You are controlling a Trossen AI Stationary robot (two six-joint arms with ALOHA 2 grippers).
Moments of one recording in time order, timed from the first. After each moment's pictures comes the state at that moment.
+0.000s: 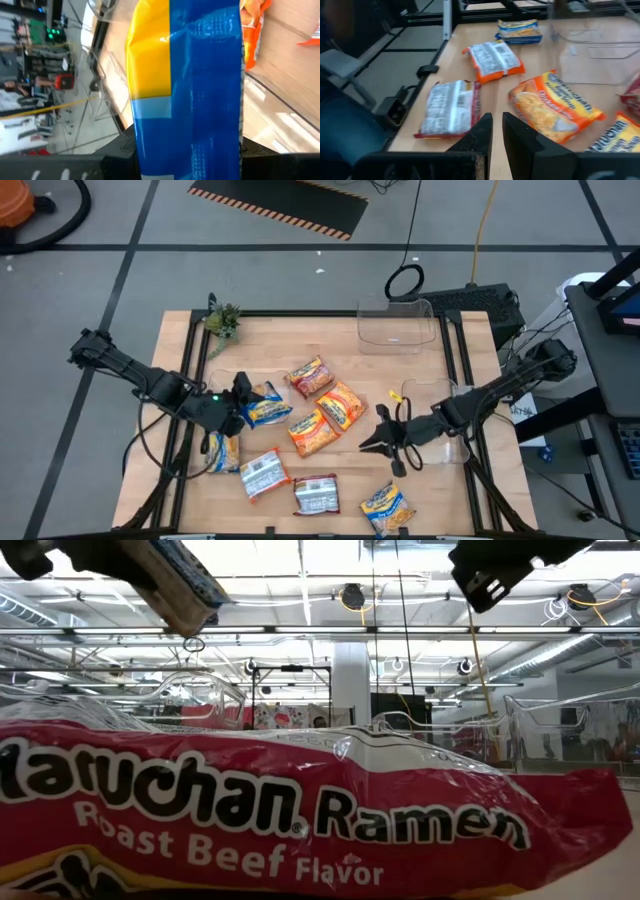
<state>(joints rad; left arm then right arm) -0.47 1.01 0.93 -0.75 -0.57 0.73 0.47 1.23 0.66 0.12 0.19 0.29</state>
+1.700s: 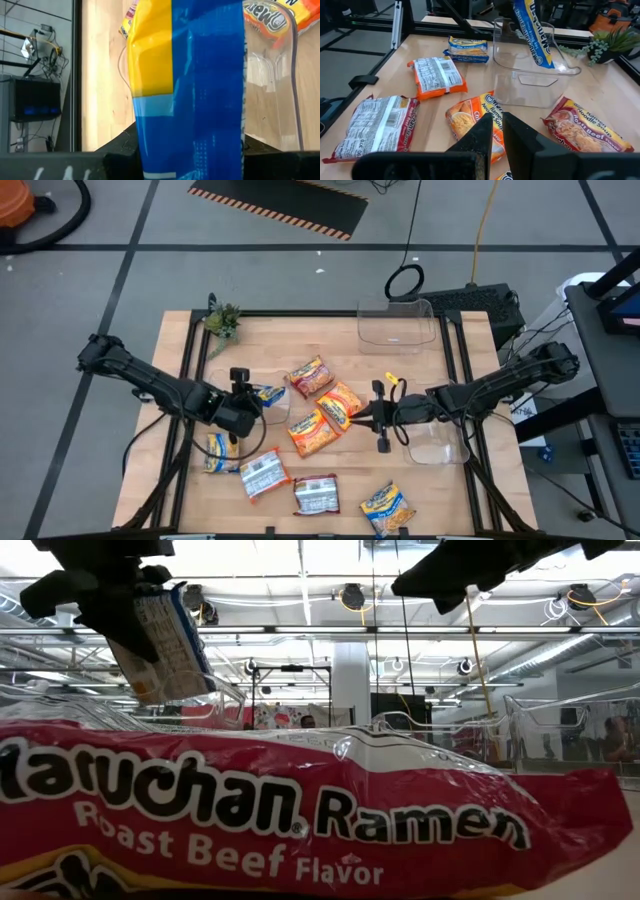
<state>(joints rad) -0.39 1.23 0.91 -0.93 -0.63 -0.11 0.29 1.23 0.66 0.18 0.23 0.07</state>
